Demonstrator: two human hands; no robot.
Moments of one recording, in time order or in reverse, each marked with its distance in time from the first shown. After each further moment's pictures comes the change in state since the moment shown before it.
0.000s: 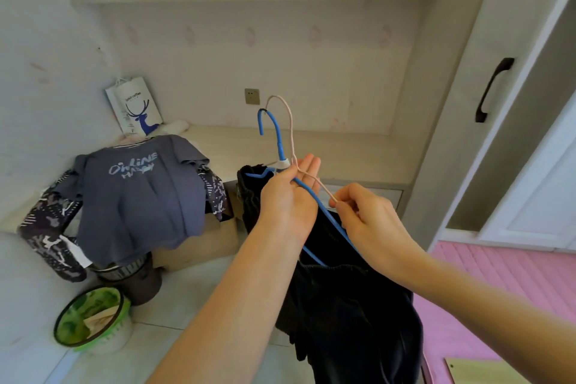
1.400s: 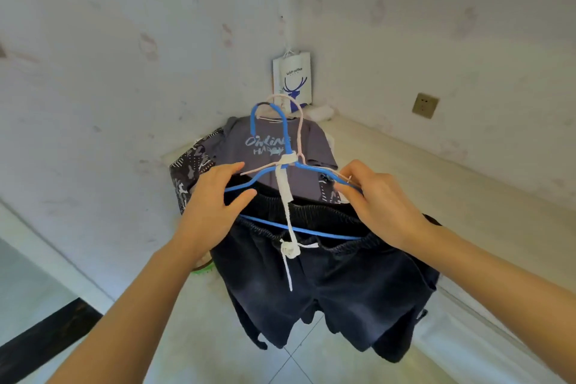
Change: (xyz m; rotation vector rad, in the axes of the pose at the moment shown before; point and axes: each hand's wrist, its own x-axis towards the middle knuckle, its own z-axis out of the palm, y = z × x) left_hand 0.121 0.232 -0.206 1.702 0.744 0.750; right_hand 0.327 -0.023 0.202 -0.068 -0.481 -0.695
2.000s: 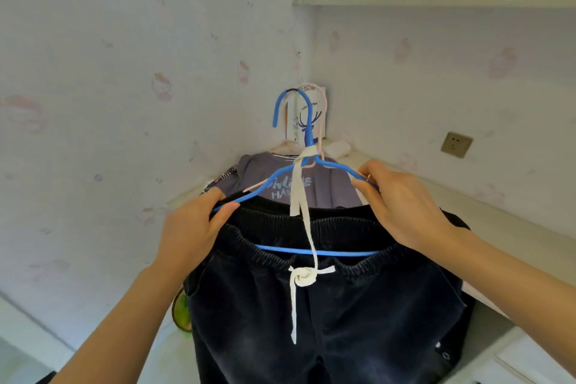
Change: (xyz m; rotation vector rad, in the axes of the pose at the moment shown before) left_hand 0.141 -0.122 -0.062 0.296 0.112 0.093; right_hand 0.168 -0.019 0.035 -0.240 0.171 -0.047
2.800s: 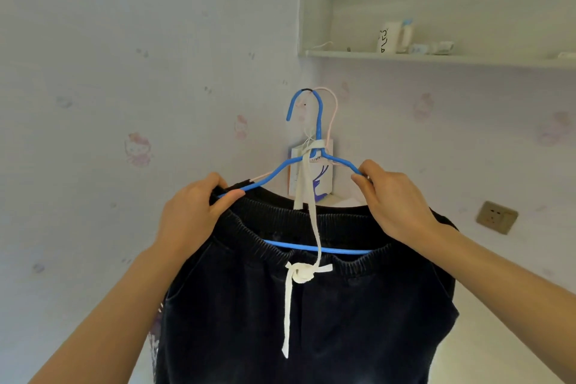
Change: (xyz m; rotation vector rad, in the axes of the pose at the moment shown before) left_hand 0.247 -0.035 0.046 -0.070 0.099 -0.026; right_hand 0.234 0.092 0.066 -0.073 0.085 0.091
